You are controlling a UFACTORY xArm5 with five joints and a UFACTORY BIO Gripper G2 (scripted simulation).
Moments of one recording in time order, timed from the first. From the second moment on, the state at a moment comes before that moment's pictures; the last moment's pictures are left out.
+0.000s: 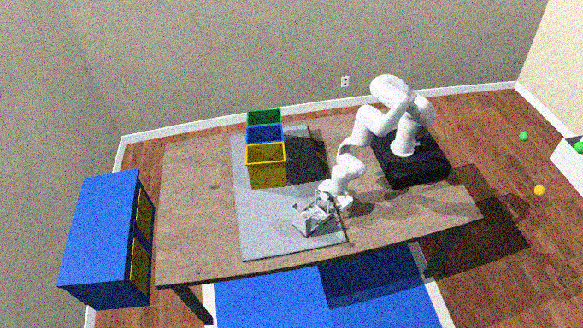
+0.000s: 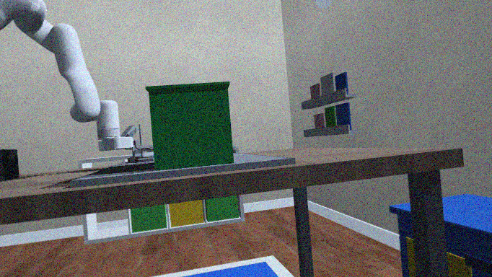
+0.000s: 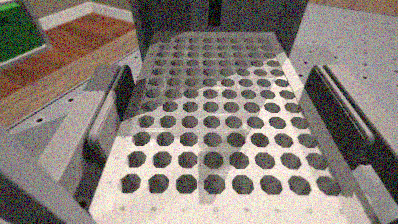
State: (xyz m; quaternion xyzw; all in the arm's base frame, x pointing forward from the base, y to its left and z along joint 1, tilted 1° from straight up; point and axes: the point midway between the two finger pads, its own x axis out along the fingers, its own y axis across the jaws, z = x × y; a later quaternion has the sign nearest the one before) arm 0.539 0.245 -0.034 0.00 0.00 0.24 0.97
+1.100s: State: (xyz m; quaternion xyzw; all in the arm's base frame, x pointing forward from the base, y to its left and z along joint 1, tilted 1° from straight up) arm 0.539 0.245 -0.034 0.00 0.00 0.24 0.97
